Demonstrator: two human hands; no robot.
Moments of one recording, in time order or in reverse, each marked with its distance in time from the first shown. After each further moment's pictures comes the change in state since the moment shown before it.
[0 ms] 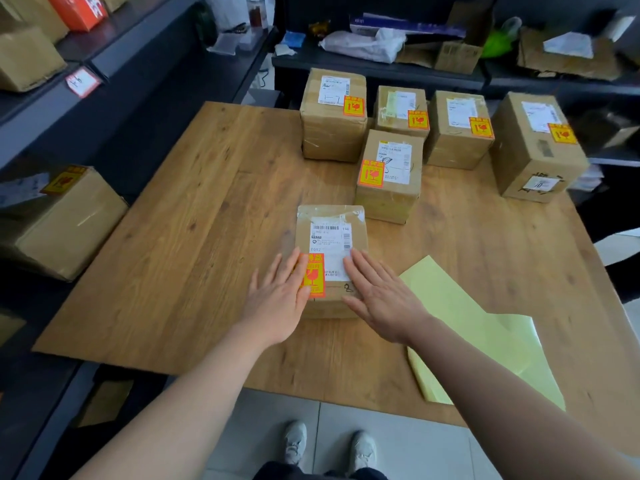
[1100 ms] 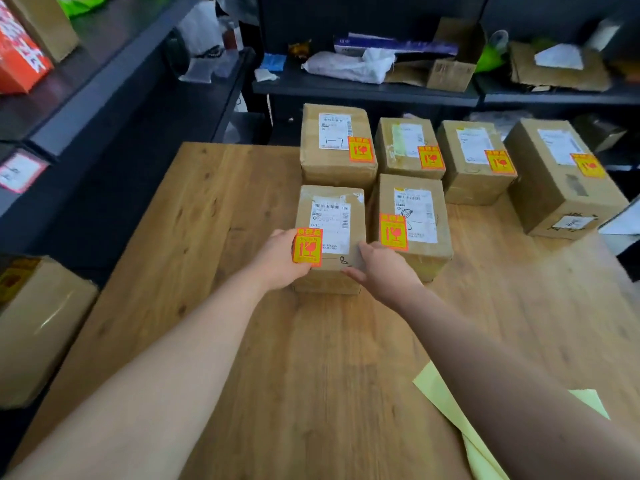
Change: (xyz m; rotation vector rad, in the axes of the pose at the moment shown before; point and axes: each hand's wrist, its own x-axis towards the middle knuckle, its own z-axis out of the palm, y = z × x) left_hand 0.206 -0.059 -0.106 -0.459 0.032 0.092; right_hand 0.189 0.028 -0.066 0.158 0.070 0.407
